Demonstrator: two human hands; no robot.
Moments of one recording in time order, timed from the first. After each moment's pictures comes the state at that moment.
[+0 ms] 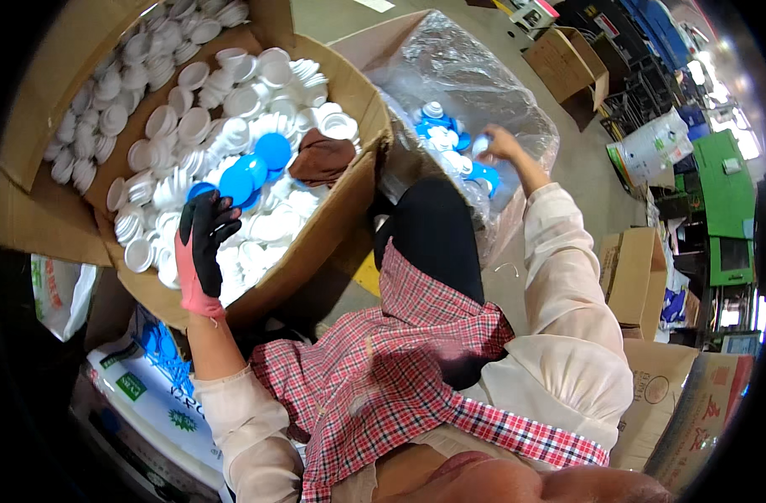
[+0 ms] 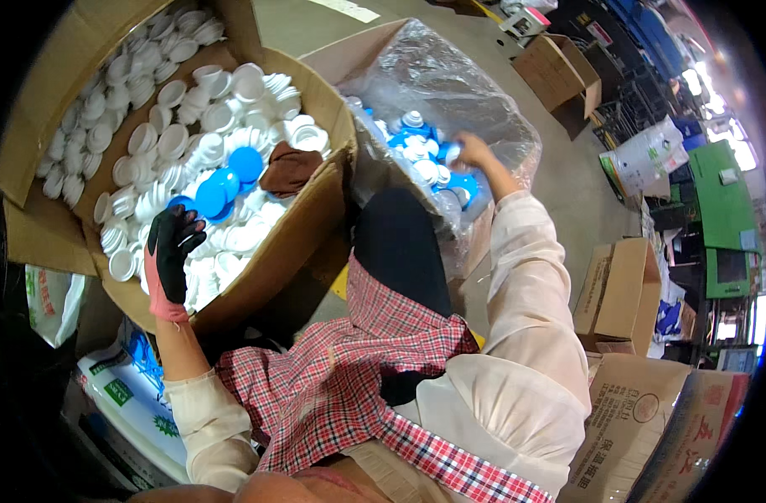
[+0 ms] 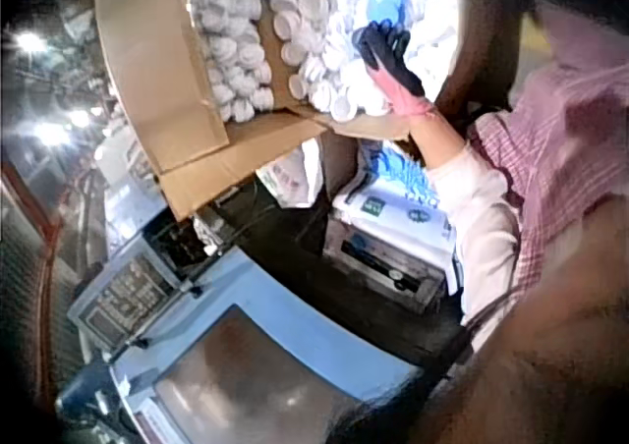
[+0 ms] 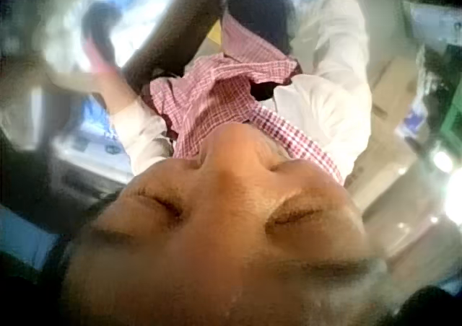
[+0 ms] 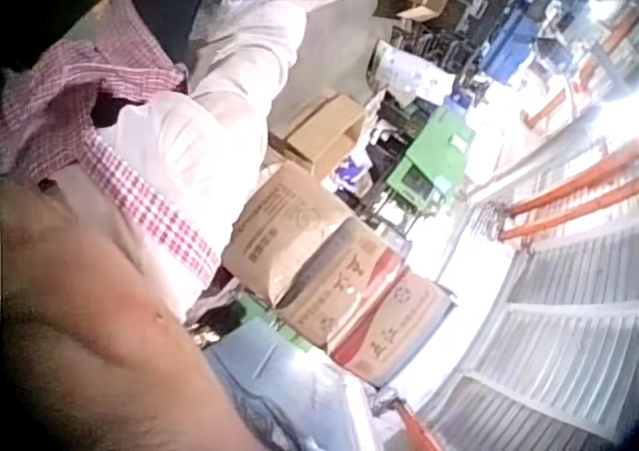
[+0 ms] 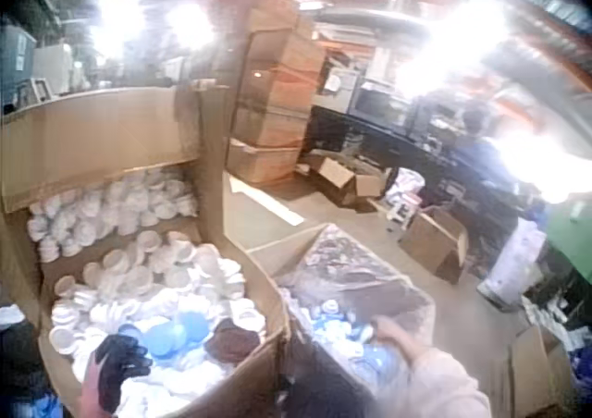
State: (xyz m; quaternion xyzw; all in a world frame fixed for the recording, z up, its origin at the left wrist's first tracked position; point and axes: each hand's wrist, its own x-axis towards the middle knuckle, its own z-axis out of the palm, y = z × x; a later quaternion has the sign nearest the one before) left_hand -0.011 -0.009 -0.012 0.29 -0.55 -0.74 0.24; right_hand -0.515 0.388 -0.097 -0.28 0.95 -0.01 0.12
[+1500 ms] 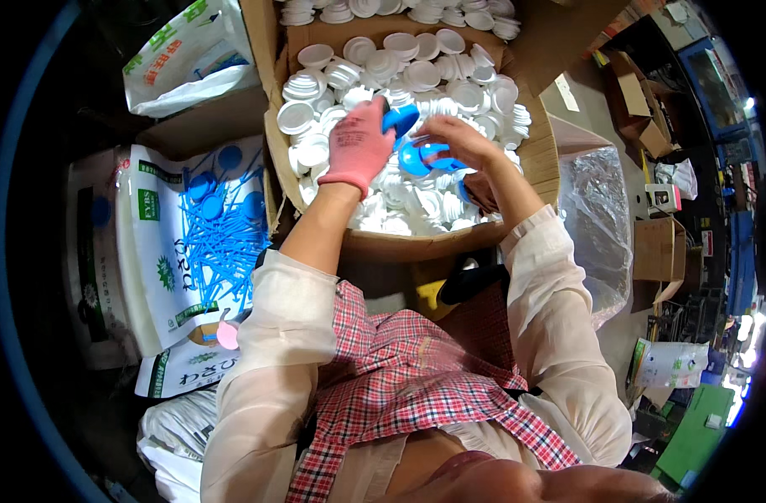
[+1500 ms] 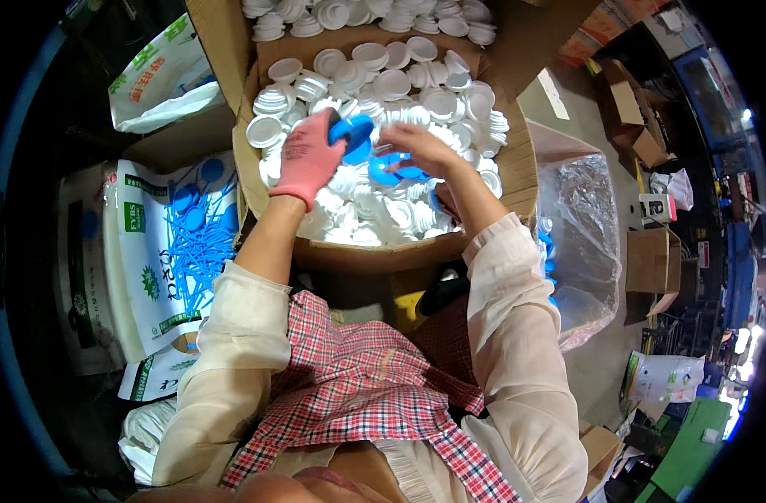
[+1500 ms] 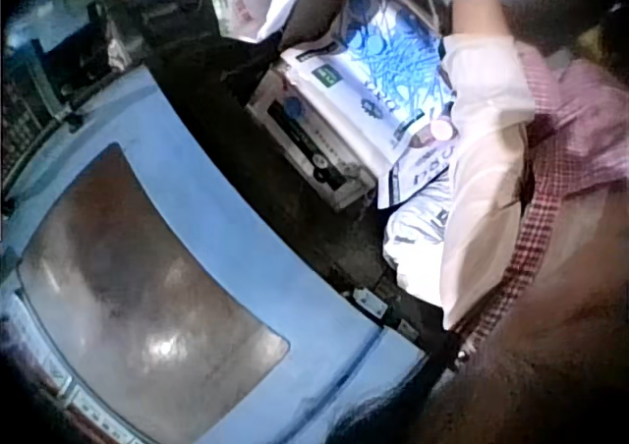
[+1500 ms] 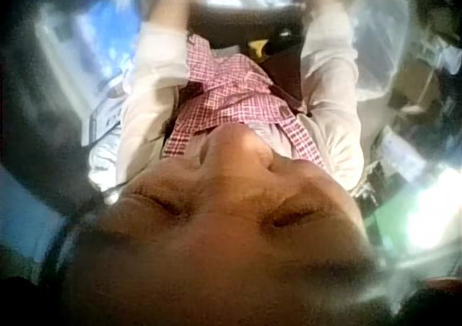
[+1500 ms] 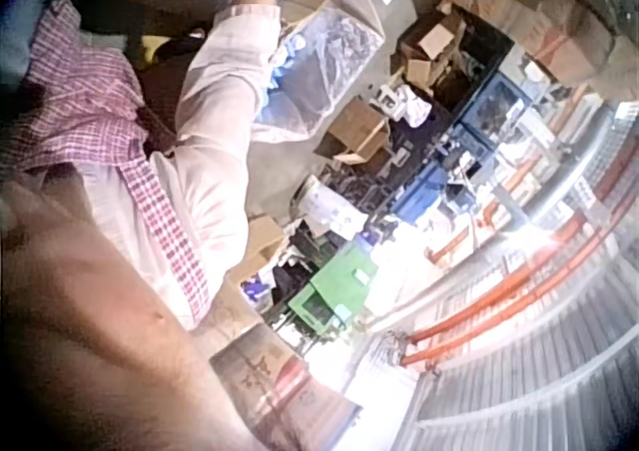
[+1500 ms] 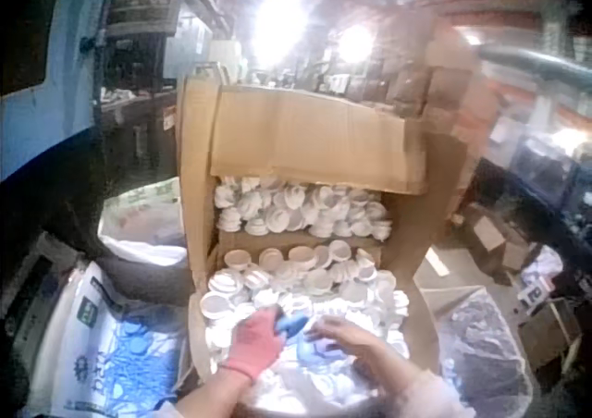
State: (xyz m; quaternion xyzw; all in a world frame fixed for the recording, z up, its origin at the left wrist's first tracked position) left_hand 0.041 -0.062 -0.012 0.48 -0.80 -0.25 0.25; right_hand -0.195 -0.037 -0.056 -0.38 0.55 -0.34 0.67
